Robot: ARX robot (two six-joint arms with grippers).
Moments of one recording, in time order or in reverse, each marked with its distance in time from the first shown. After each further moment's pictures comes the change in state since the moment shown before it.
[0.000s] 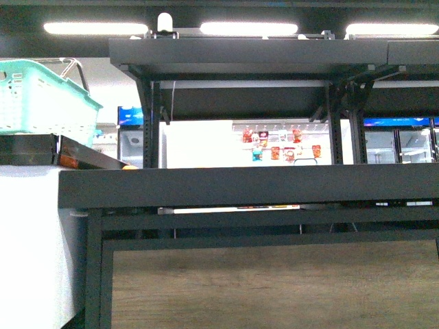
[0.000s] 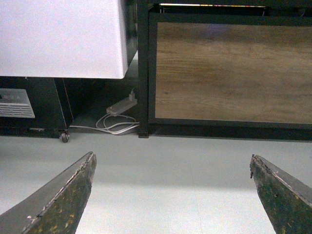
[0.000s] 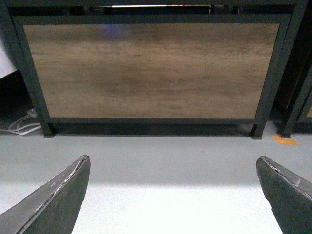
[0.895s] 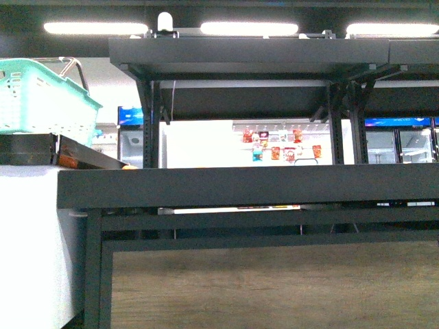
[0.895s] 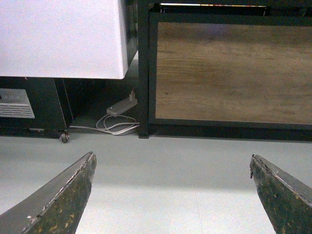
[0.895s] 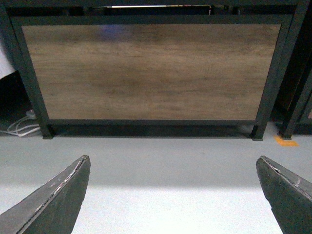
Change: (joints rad) left arm 0.000 0.000 0.000 0.000 0.000 0.000; right arm 0.000 0.000 0.000 0.000 0.000 0.000
